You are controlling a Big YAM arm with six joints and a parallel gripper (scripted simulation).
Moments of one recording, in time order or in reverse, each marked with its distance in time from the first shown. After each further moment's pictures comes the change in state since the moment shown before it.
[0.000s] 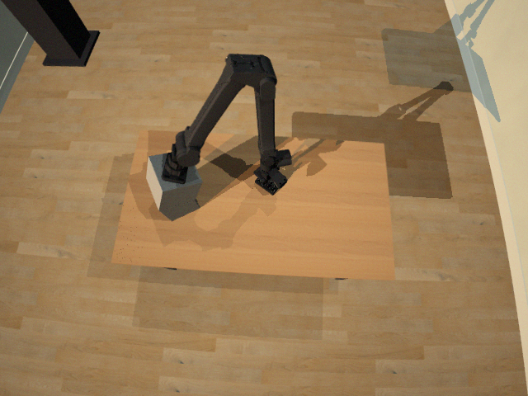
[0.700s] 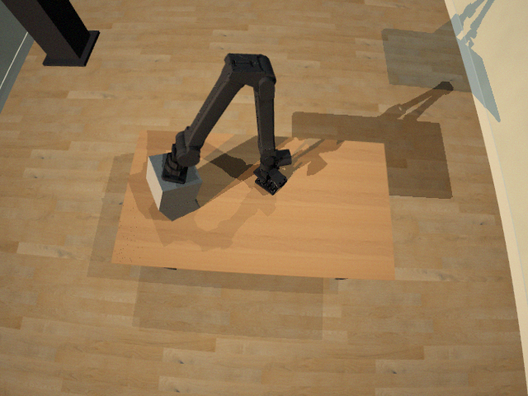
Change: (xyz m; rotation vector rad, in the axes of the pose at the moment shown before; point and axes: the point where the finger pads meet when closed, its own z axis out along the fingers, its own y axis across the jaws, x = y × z) arm 0.001 -0.001 -0.002 0.004 0.002 0.002
